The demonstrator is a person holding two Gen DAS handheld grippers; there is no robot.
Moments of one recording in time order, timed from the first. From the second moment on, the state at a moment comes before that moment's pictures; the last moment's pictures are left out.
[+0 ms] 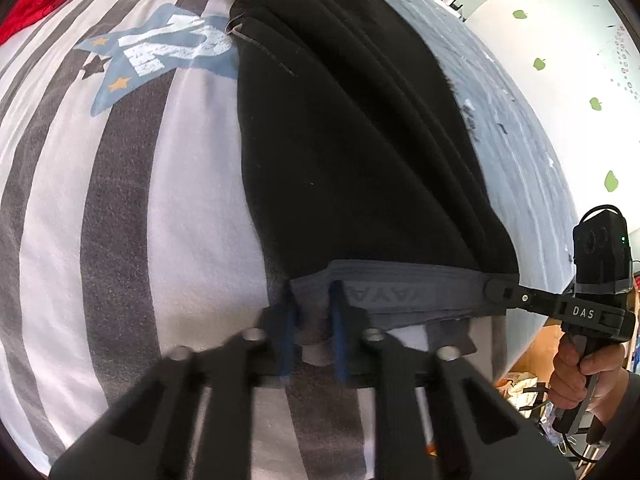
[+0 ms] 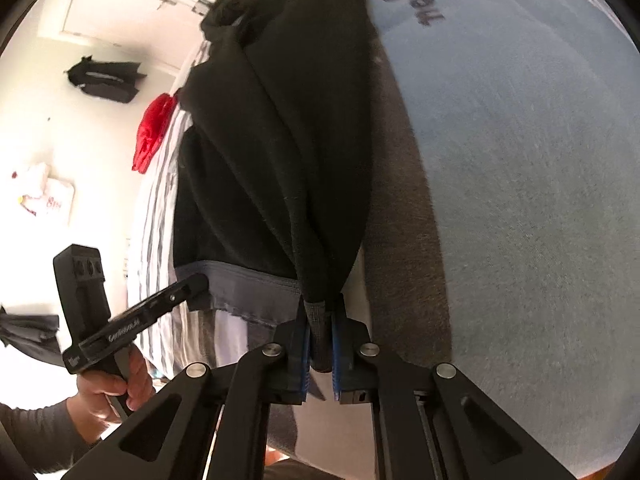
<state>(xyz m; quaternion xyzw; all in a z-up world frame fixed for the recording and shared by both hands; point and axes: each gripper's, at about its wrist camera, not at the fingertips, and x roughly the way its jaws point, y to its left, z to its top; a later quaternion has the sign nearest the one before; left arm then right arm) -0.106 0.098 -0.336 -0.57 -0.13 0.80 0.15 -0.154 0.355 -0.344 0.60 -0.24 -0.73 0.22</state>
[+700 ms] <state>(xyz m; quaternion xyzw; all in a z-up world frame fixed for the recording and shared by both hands) -0.104 -0.030 0.142 -0.24 -0.23 0.92 0.20 -0.169 0.299 0.077 0.33 -0.20 -0.85 0.35</state>
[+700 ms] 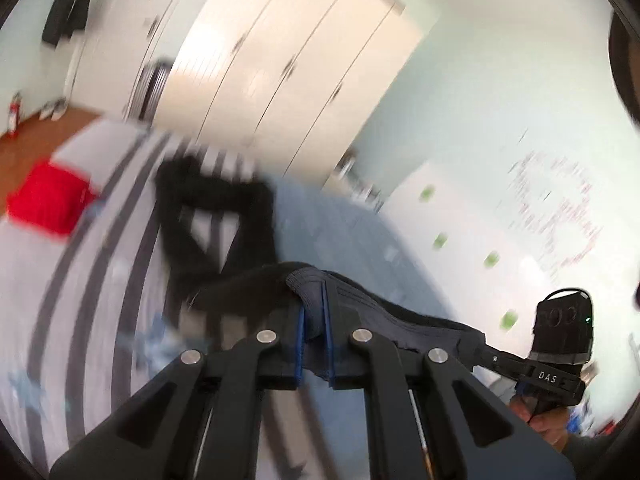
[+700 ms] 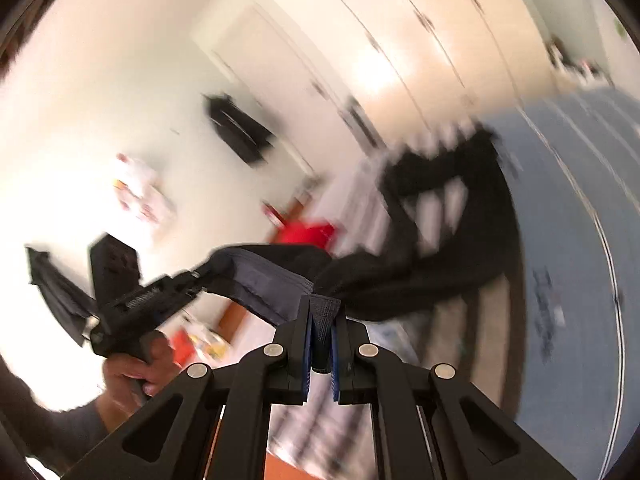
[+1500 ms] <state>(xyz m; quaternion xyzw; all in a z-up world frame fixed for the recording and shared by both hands) -0.211 -0.087 0.652 -0.08 -0.08 0.98 0.15 -0.215 0.223 0.596 0.02 -0.14 -0.92 0.36</state>
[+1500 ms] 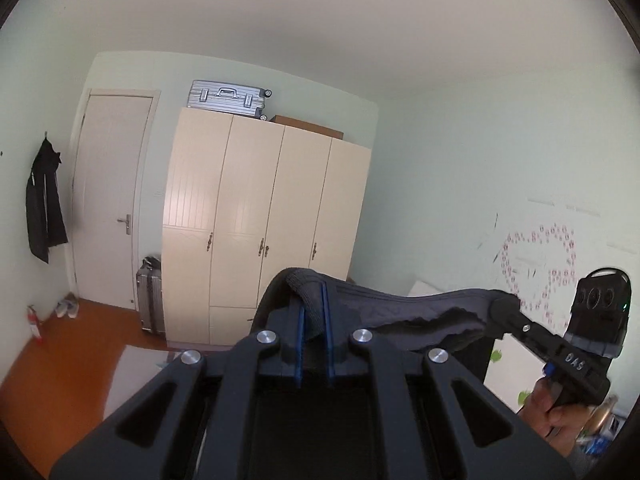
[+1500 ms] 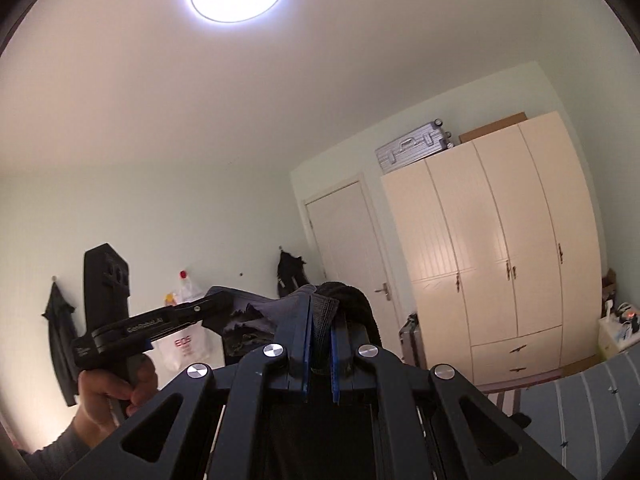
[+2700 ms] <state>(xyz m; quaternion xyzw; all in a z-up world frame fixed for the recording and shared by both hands) -0.129 -0.108 0.692 -0.04 -0.05 0.97 0.22 -0.148 0.201 0.662 -0.03 -0.12 -0.93 0.35</state>
